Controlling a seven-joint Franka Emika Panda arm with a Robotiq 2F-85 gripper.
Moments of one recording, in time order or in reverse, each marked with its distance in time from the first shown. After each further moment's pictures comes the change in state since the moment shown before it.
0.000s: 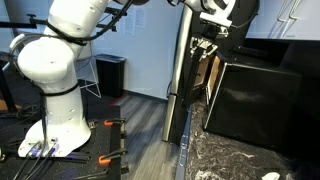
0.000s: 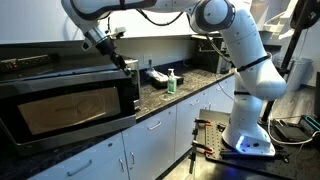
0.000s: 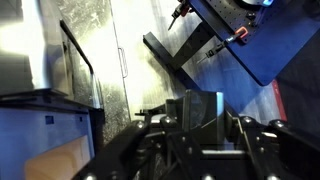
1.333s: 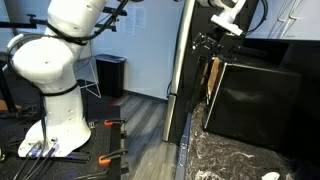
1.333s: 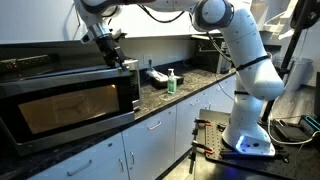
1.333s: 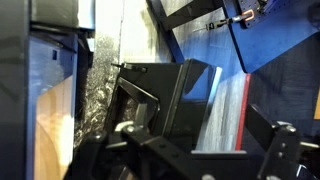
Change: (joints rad) arm -0.085 -0.021 0.000 -0.019 0.174 0.120 -0.322
